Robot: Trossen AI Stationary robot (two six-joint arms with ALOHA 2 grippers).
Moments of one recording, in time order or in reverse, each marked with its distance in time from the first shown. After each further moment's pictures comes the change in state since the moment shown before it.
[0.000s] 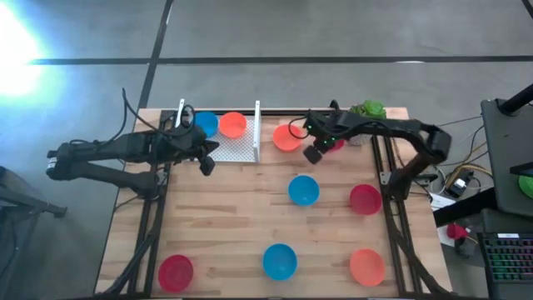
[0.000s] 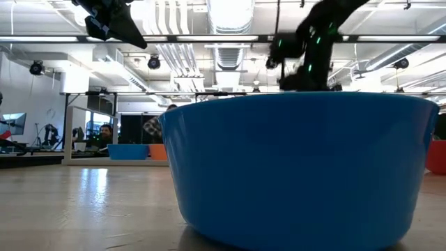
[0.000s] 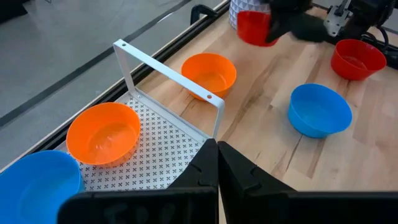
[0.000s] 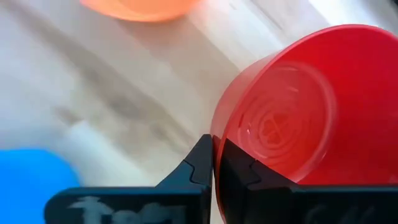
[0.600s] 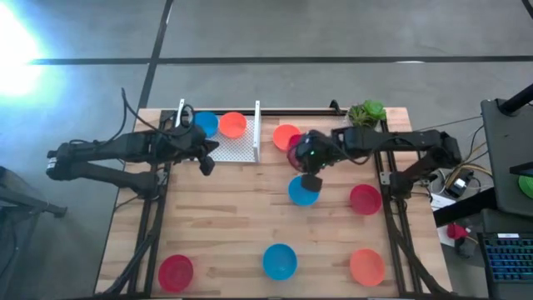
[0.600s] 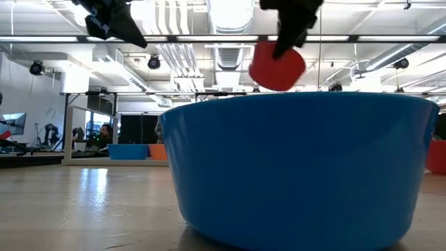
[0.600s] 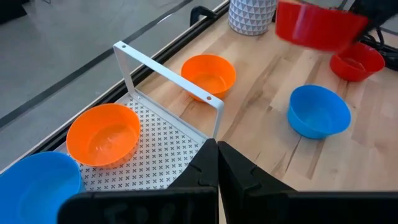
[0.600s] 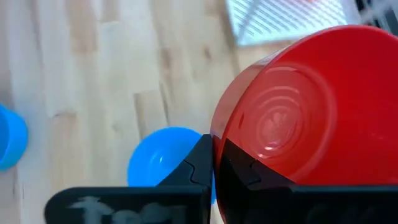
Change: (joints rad) left arm 0.000 -0.001 0.005 0.000 0.000 0.003; right arm 0.397 -0.057 0.291 -0.051 -0.020 -0.250
